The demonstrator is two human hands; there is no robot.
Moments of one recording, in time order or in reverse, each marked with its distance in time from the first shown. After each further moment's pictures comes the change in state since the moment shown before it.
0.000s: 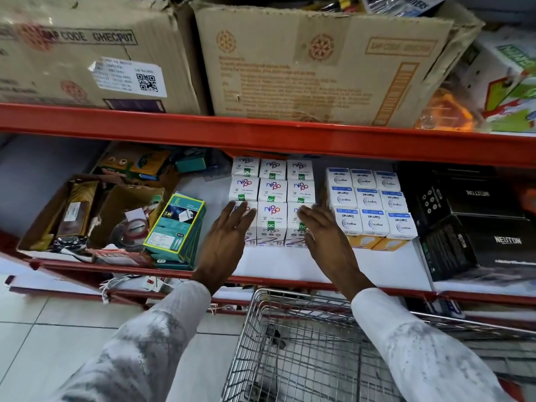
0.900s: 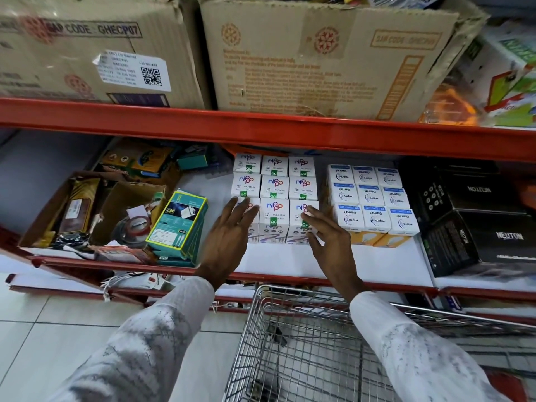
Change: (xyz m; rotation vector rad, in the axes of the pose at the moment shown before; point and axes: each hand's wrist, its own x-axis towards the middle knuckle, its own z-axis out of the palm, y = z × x) left_hand -0.003 0.002 -0.006 -0.086 0.067 0.029; right_hand -0.019 0.007 0.024 0.457 0.246 0.113
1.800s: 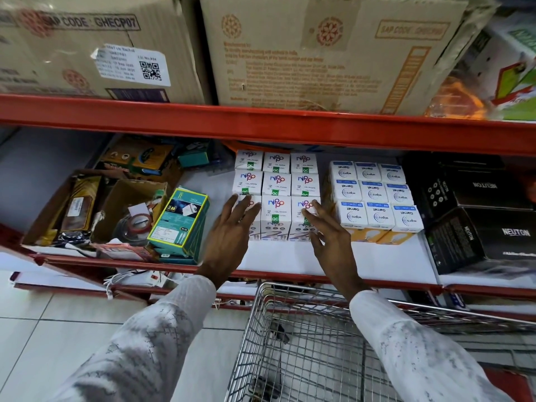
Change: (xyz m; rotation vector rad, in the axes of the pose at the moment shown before) left_hand -0.002 -0.002 0.003 0.005 -0.005 -0.017; right_hand -0.003 -0.001 0.005 0.008 -0.018 0.028
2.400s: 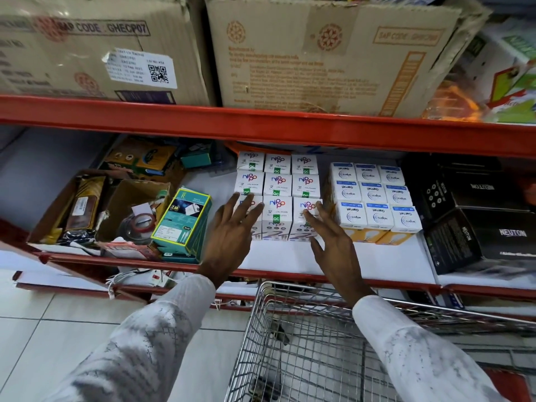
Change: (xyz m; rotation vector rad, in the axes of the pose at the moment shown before) left_hand -0.003 0.003 -0.009 0.091 0.063 0.053; right_hand -0.009 -0.010 -0.010 -0.213 -0.025 -0.062
